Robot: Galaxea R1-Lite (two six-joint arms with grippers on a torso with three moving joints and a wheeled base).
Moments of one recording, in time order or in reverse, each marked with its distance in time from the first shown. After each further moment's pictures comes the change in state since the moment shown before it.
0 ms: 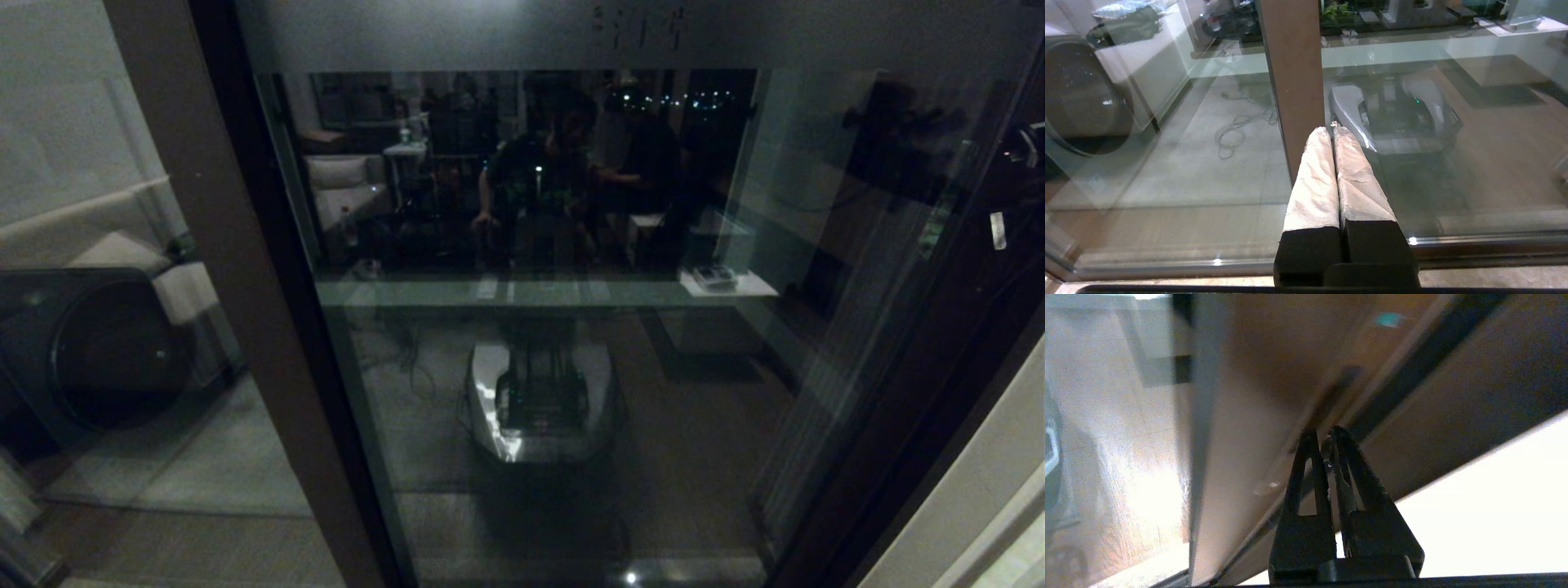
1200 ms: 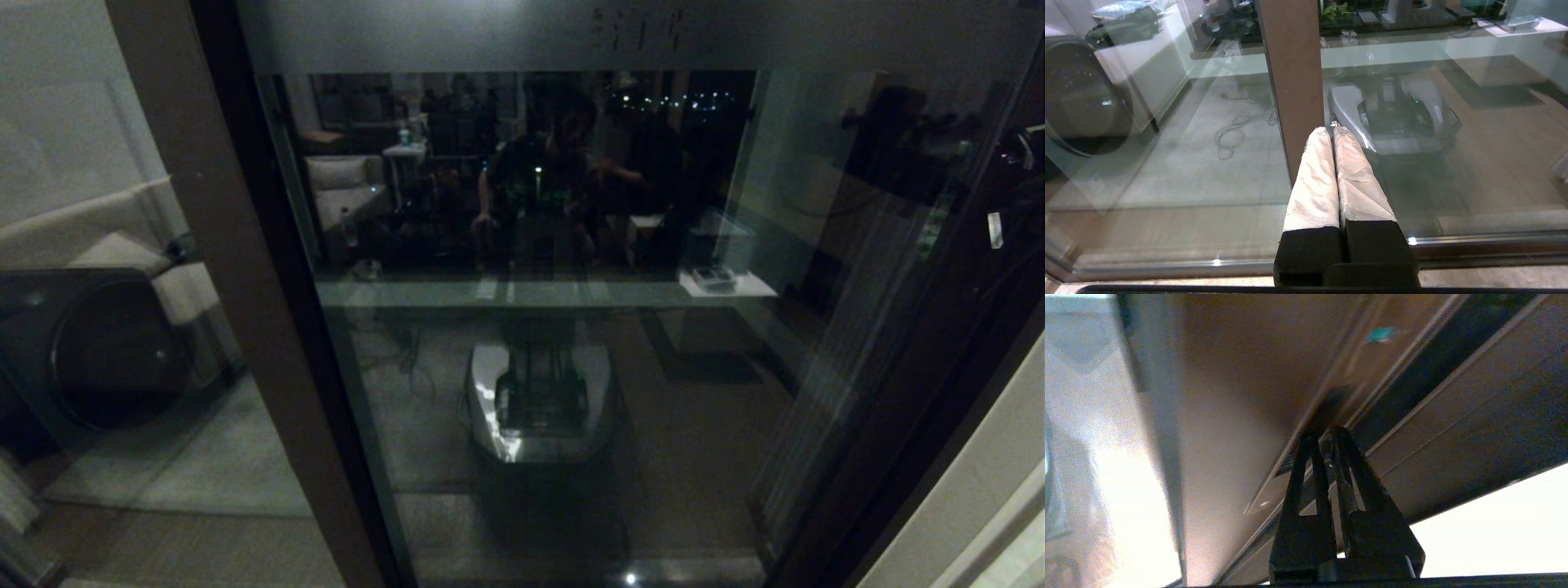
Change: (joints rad) left arm 0.000 0.000 0.000 0.000 0.000 0.000; right arm -0.001 0.067 -0.075 0.001 0.000 0.000
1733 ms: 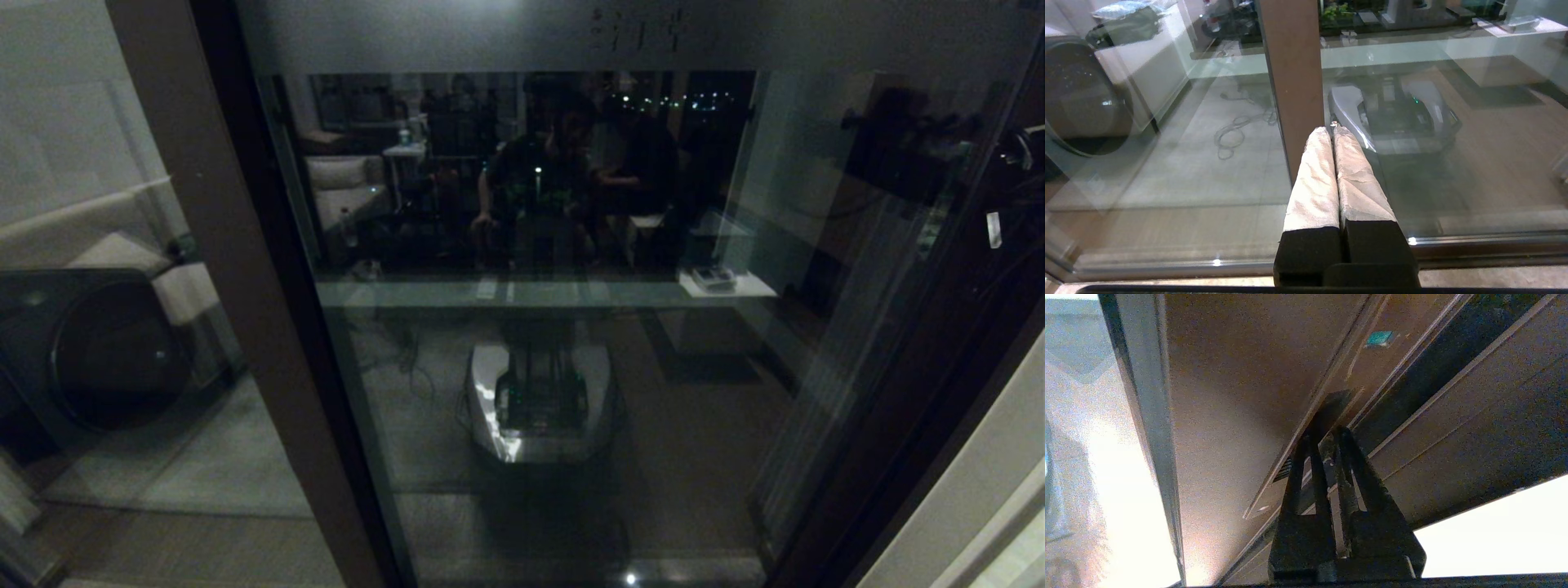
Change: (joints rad) left arm 0.000 0.000 0.000 0.000 0.000 0.000; right arm 0.001 0.015 -0.014 -0.001 0.000 -0.001
